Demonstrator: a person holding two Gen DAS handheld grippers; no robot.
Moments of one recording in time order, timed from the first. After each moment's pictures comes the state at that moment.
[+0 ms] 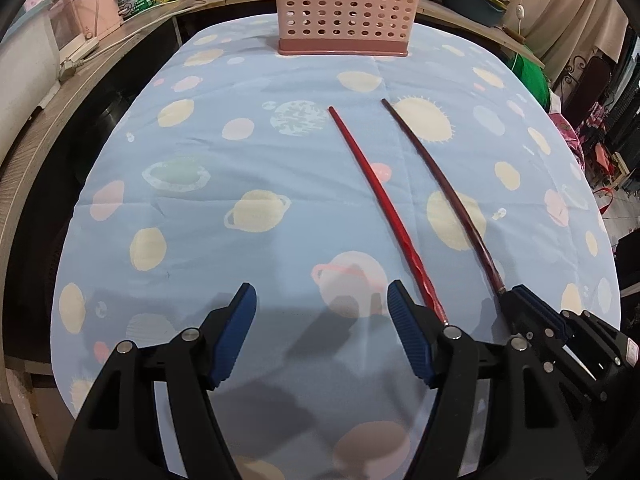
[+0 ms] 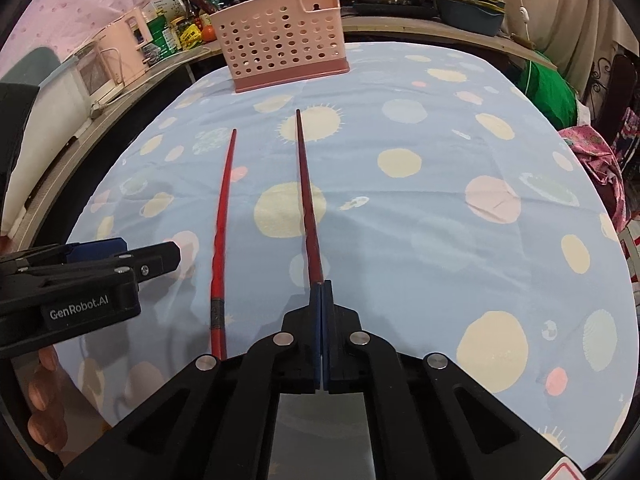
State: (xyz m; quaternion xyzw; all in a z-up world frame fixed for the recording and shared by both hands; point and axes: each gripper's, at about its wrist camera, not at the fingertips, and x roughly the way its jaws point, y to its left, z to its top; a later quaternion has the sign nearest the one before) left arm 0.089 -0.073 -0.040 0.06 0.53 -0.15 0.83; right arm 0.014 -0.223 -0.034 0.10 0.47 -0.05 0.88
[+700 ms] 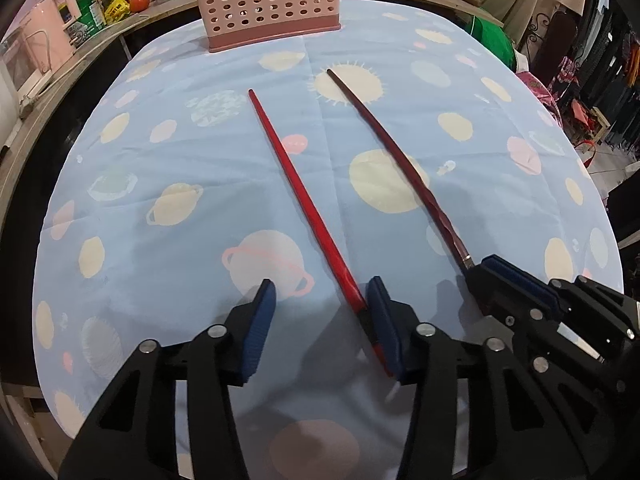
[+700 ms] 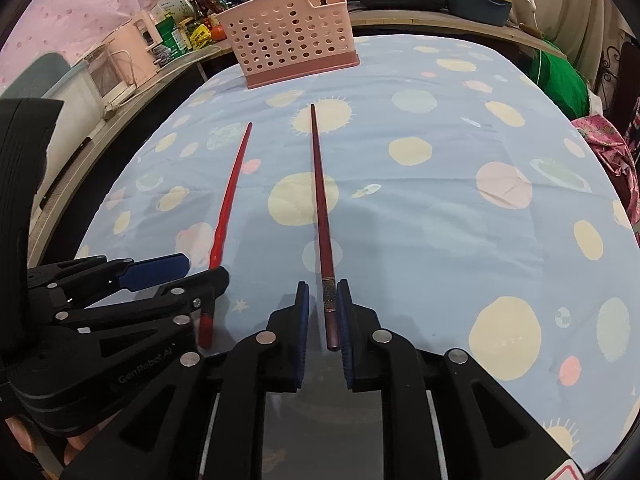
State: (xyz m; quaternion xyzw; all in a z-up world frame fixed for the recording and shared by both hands) left arm 0.067 -0.112 -0.054 0.11 0.53 -0.21 0.82; right arm 0.008 -0.222 -0.037 0.12 0.47 -0.02 0.87
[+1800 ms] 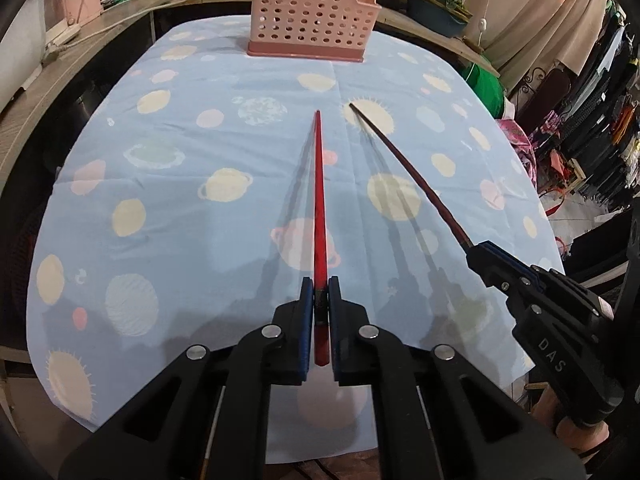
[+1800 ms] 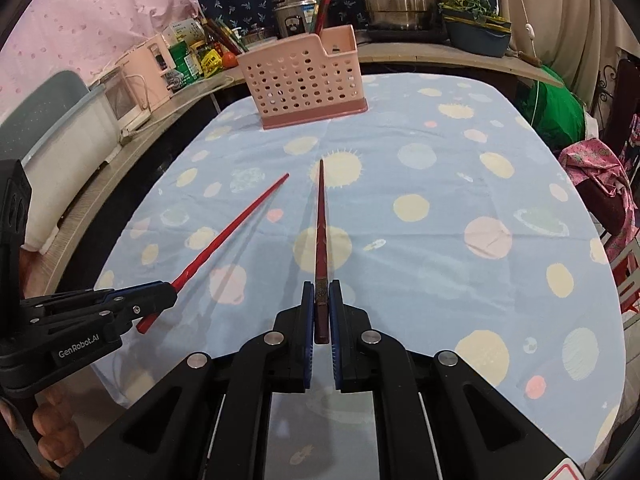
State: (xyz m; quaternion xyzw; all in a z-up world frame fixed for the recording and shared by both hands) left arm 0.056 -0.053 -0.012 0.00 0.52 -0.22 0.82; right arm 0.001 -0.220 0.018 0.12 0.43 -0.01 0.90
